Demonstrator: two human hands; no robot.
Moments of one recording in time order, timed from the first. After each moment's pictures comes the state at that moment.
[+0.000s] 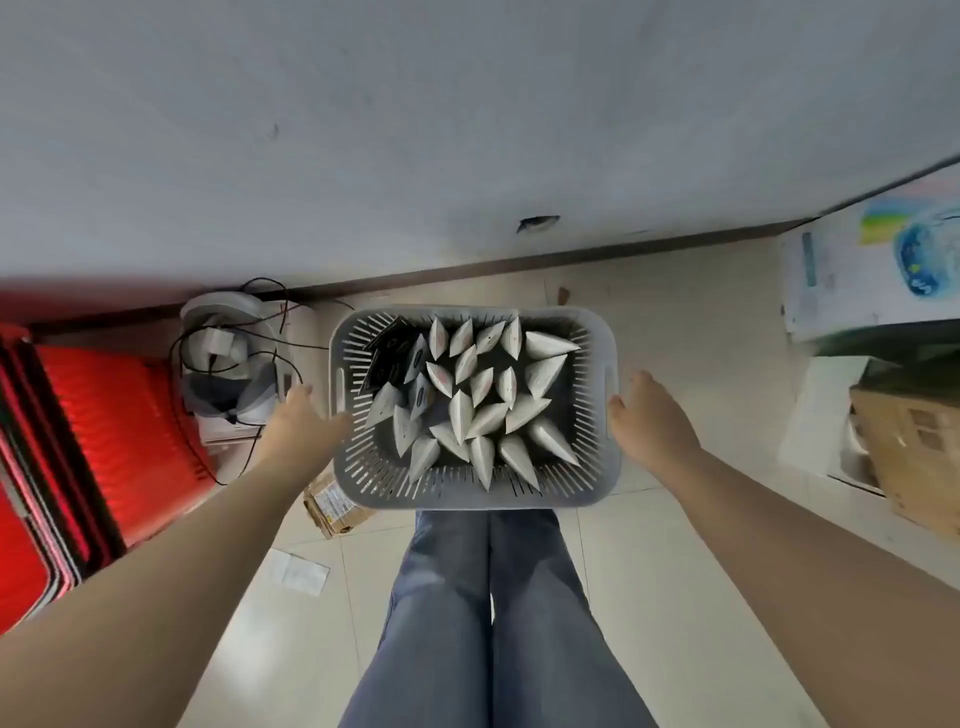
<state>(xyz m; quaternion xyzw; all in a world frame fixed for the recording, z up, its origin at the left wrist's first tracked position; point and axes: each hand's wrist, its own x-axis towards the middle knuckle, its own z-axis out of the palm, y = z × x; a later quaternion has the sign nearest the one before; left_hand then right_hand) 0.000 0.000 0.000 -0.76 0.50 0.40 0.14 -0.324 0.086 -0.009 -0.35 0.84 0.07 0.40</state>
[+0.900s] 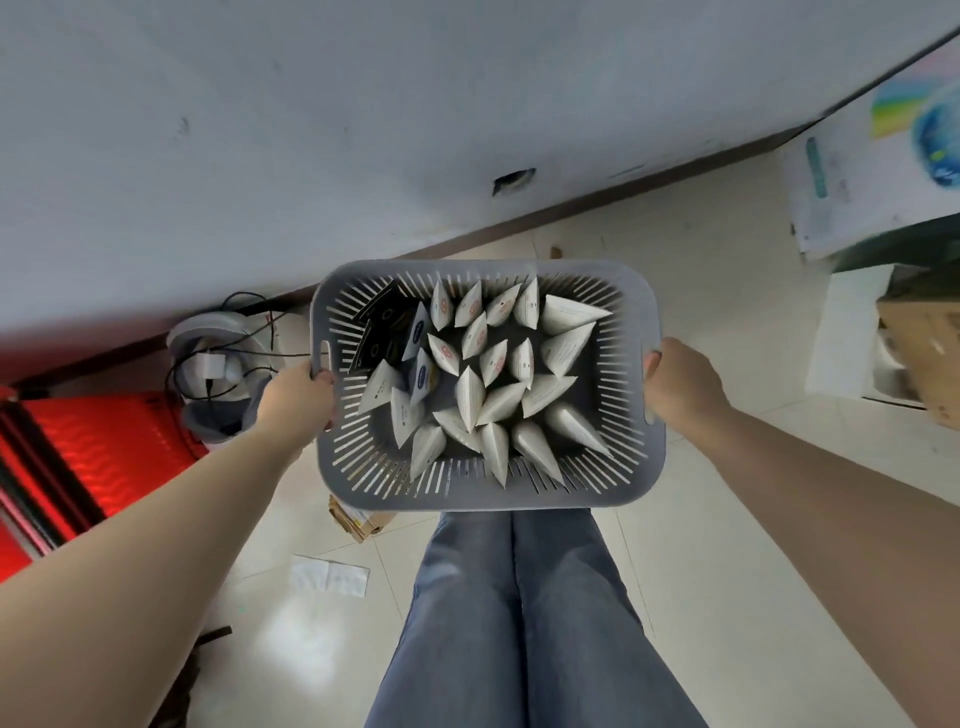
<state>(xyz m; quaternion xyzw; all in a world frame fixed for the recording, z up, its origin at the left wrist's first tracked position) -0.006 -0.048 -0.045 -0.74 0.49 0.44 0.11 -0.345 0.101 -0.031 -0.30 0.87 0.05 0.38</state>
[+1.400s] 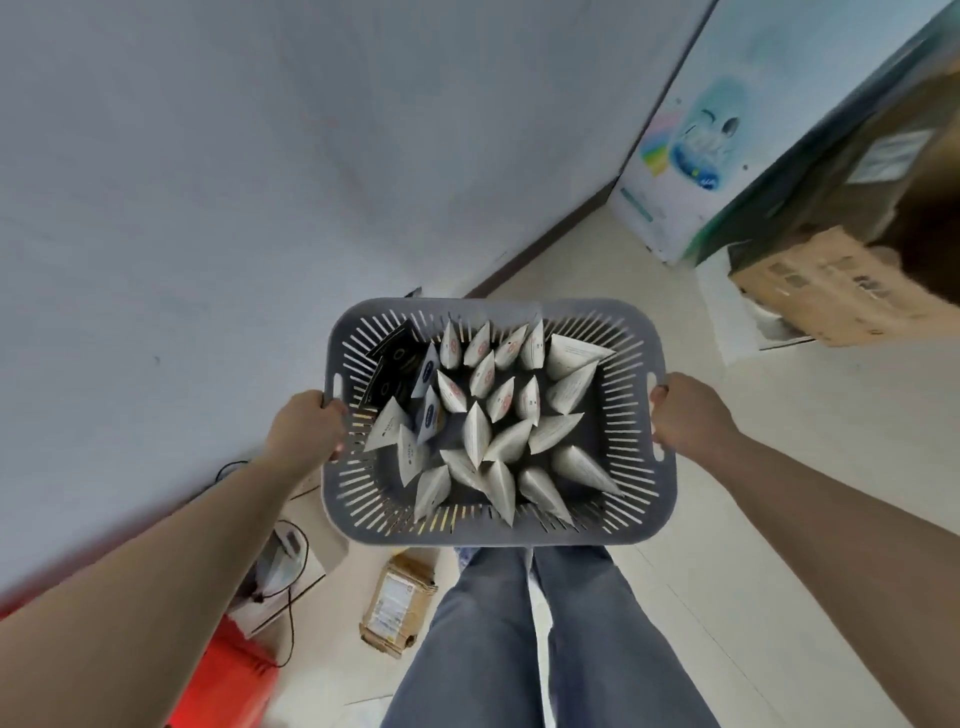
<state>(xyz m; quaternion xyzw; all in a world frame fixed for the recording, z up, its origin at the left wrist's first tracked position) -0.126 -0.065 0.077 -0.60 0.67 0.41 0.13 -0.391 0.208 0.082 -0.14 0.92 -0.07 0.36</state>
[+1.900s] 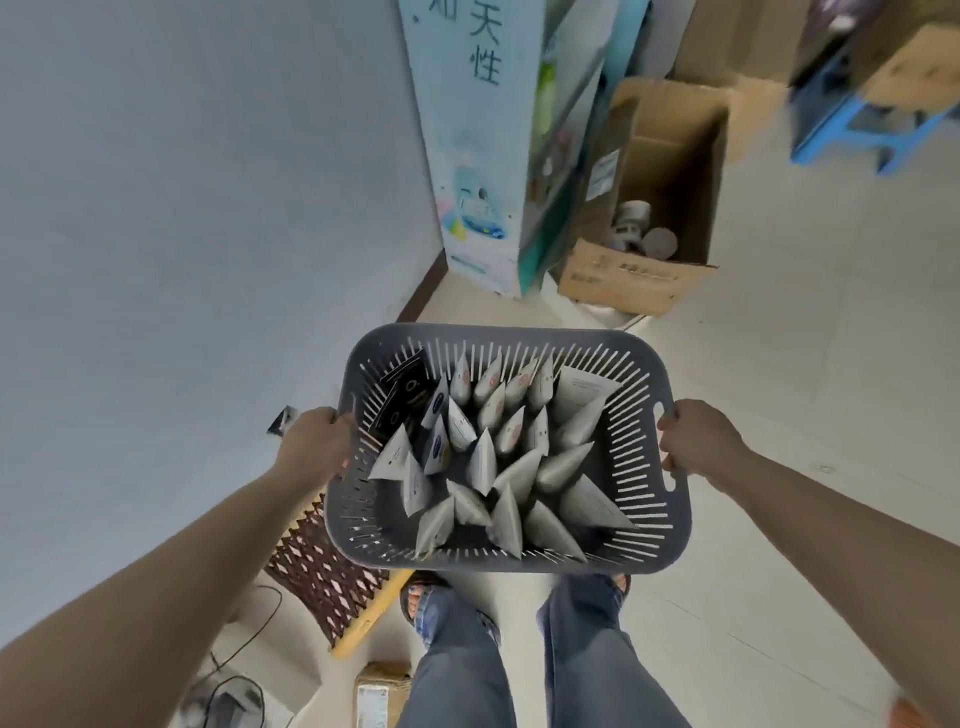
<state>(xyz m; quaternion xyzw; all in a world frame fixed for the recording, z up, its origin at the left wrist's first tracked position) -0.316 0.095 0.179 -0.44 0.80 0.38 0.16 -0.461 0.447 0.160 0.09 0.91 -0.22 0.34</state>
